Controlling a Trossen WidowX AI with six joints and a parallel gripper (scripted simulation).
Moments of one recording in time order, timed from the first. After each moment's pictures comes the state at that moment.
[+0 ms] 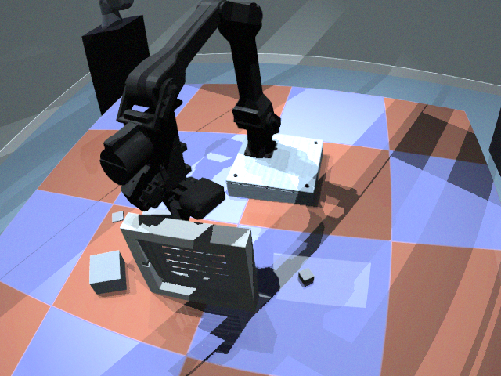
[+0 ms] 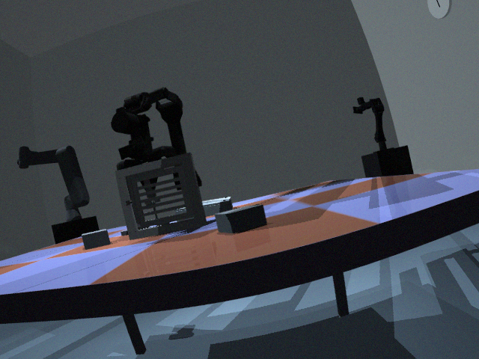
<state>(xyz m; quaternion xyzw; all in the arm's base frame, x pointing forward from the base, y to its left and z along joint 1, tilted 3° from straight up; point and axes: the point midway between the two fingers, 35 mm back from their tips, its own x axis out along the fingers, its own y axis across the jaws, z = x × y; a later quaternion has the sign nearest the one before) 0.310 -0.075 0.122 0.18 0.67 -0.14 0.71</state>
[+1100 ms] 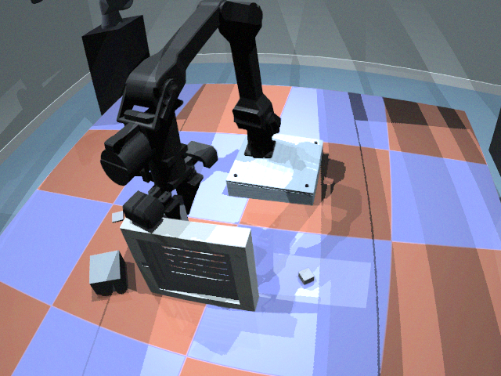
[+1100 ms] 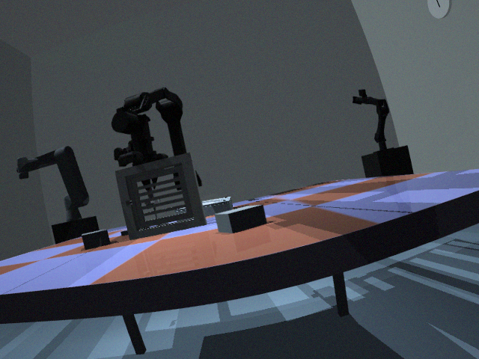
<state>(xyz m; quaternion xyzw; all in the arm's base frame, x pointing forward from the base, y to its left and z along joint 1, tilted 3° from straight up) 0.310 -0.074 0.122 0.60 0.41 -0.54 0.42</state>
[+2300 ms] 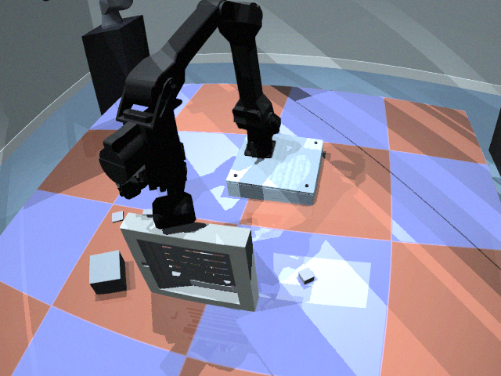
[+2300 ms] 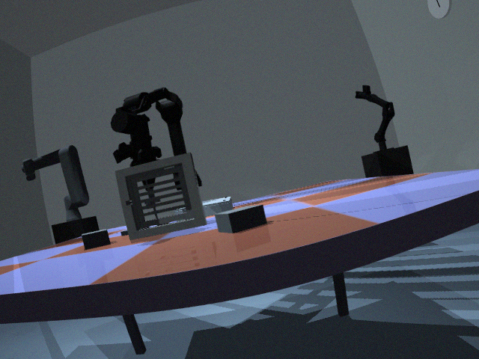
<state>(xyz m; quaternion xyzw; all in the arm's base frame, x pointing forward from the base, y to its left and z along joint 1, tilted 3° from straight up) 0.310 -0.076 0.121 0.40 0.58 -0.35 0.61</state>
